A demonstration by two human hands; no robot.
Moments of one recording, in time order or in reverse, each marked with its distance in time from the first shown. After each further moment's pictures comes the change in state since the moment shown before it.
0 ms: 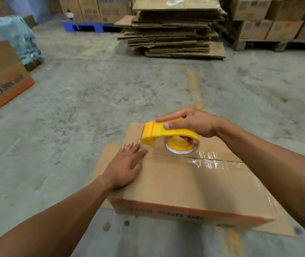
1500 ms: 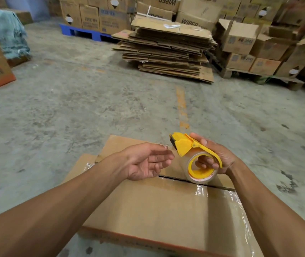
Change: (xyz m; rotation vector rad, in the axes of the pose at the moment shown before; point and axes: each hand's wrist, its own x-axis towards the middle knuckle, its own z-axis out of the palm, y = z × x) left_hand 0.081 0.143 -0.071 -1.616 -0.400 -0.687; right_hand -0.040 0.092 -0.077 0.734 0.091 0.016
